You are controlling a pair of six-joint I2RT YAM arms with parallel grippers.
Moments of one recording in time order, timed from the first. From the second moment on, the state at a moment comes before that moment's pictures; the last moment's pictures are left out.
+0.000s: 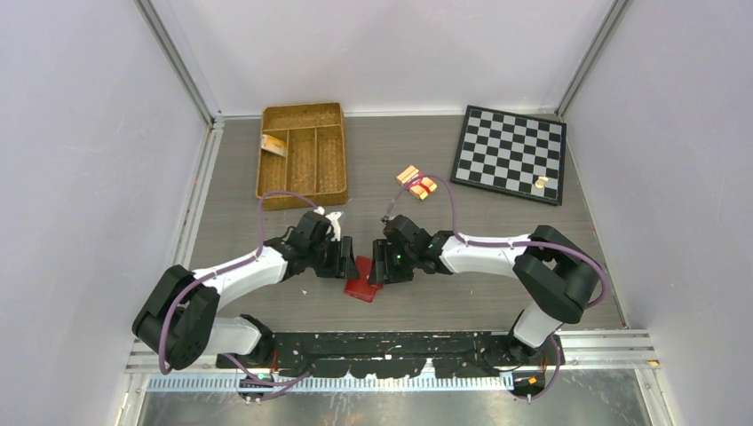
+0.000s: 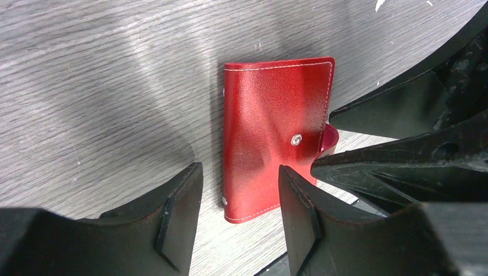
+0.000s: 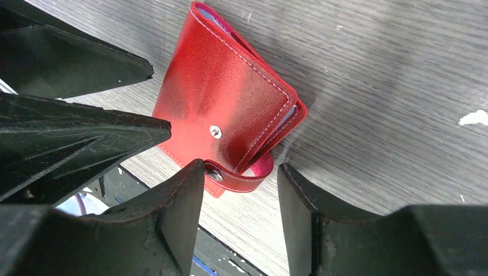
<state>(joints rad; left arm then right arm) -0.59 1.29 0.56 -0.20 0.29 -0.52 0.93 1.63 0.83 -0.13 -0.18 0.81</state>
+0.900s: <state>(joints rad) -0.66 1.29 0.58 -0.21 0.29 -0.48 0.93 1.53 0.84 -0.20 -0.16 0.83</state>
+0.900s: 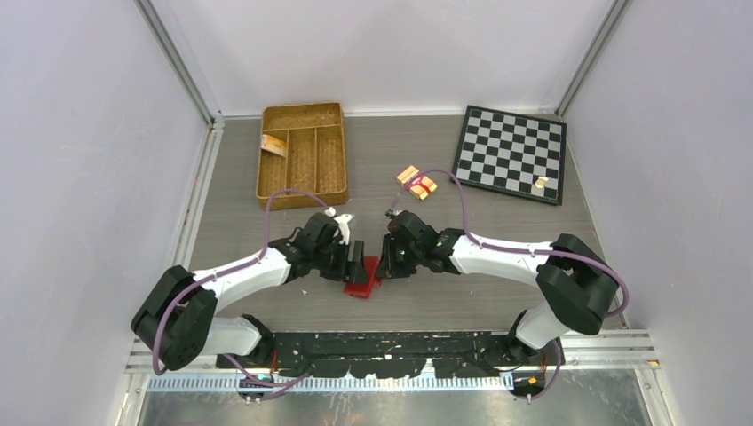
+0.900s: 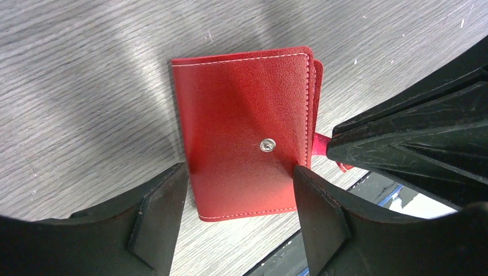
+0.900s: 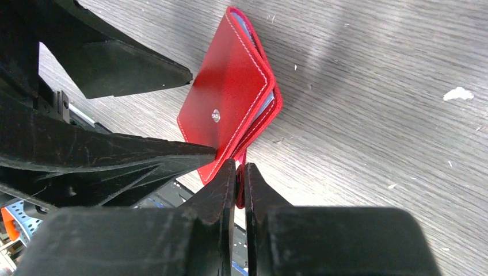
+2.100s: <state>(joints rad) -0.77 1.30 0.68 -0.29 0.15 -0.42 0.93 1.48 0.84 -0.24 -0.12 0.82</state>
